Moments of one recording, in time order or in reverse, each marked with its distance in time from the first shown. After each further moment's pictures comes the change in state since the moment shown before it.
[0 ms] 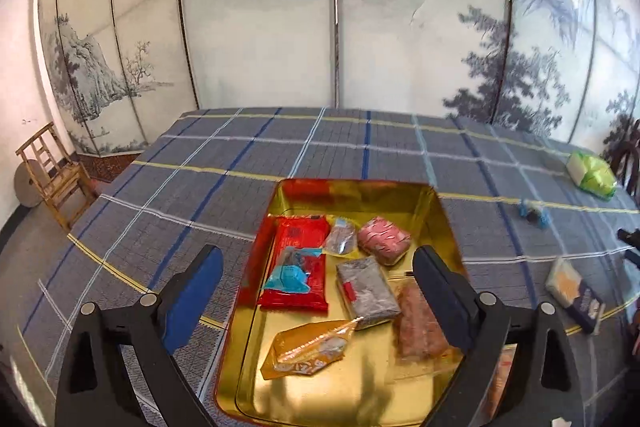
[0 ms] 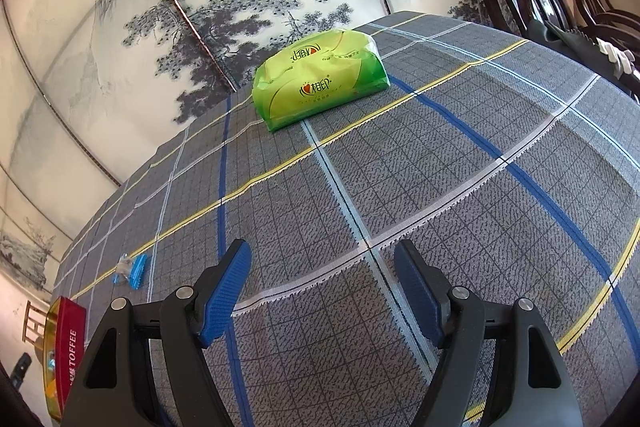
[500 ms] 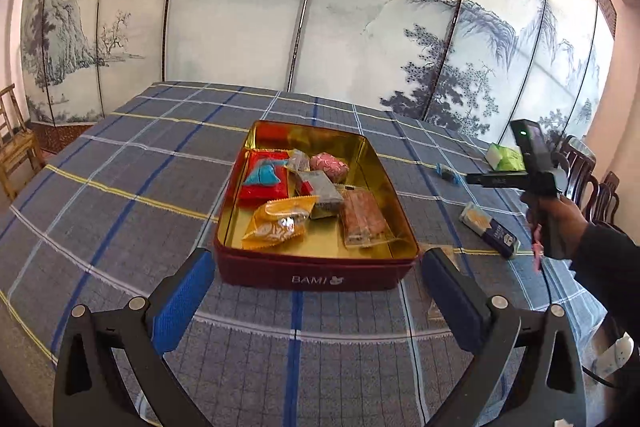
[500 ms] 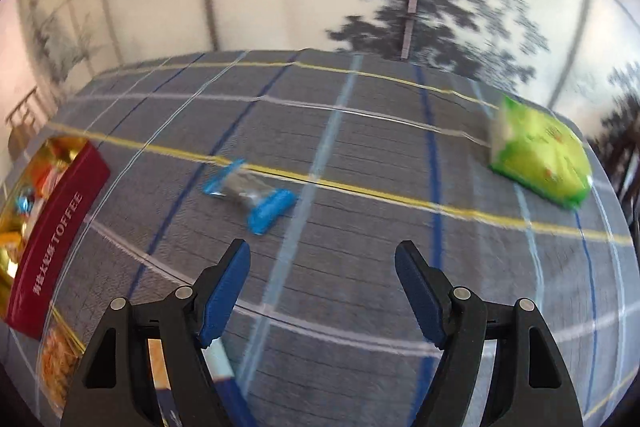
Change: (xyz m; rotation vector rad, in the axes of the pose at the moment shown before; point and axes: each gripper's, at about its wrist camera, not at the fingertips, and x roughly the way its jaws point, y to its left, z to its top) left arm -0.083 0.036 -0.090 -0.076 -0.006 -0.244; right arm 0.042 0.210 -0.038 -0.798 0.181 0.092
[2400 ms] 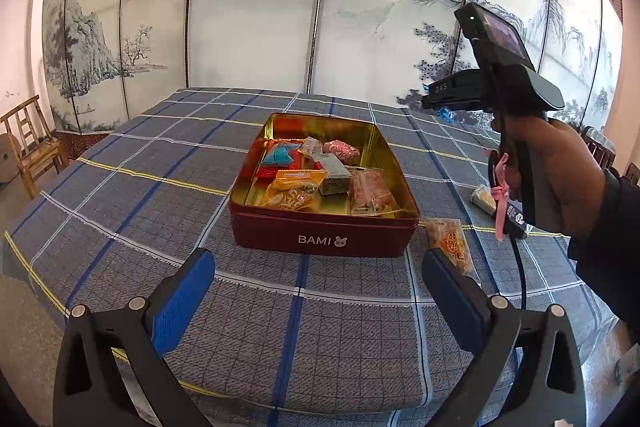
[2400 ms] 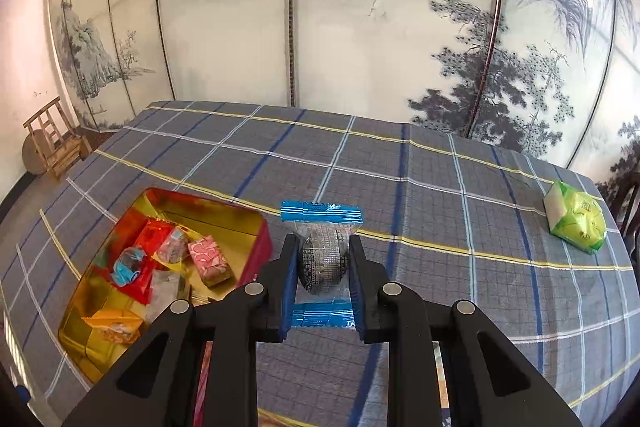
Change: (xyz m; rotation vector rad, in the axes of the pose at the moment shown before) left arm -0.021 -0.021 -0.037 0.029 -0.039 0.116; right arm -0.078 0.170 0.052 0.071 -0.167 0.003
